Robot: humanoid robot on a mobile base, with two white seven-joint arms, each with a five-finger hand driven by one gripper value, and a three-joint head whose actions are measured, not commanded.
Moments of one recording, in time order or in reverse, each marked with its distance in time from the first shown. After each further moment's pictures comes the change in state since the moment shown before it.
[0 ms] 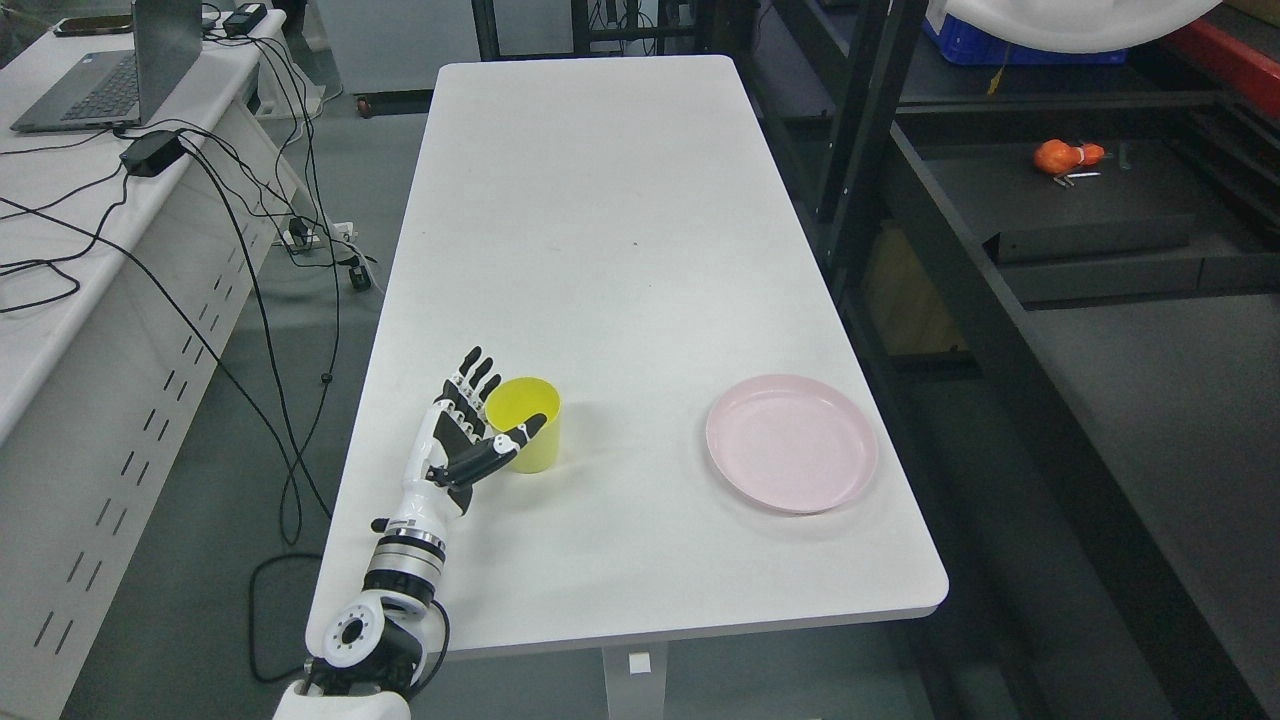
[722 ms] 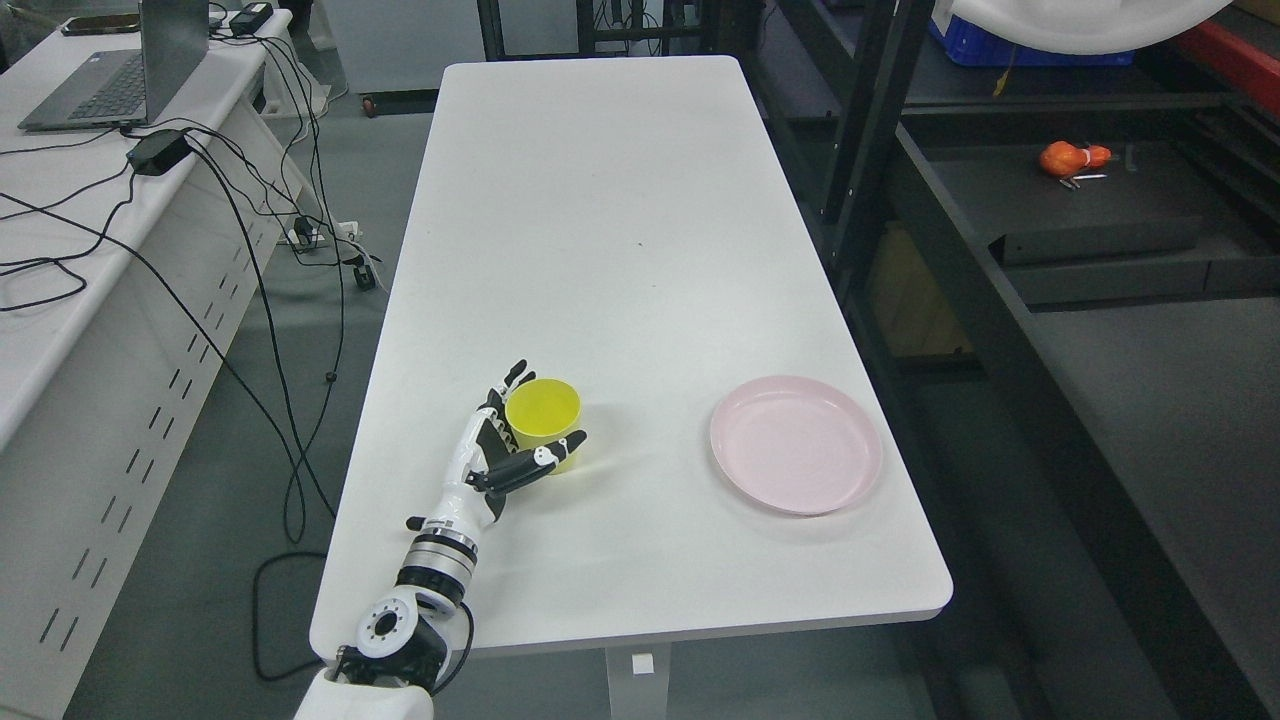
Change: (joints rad) left arm -0.039 0.000 -0.078 0.072 -0.052 0.000 -0.007; right arm 0.000 0.000 0.000 0.000 0.000 -0.005 0.000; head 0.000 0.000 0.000
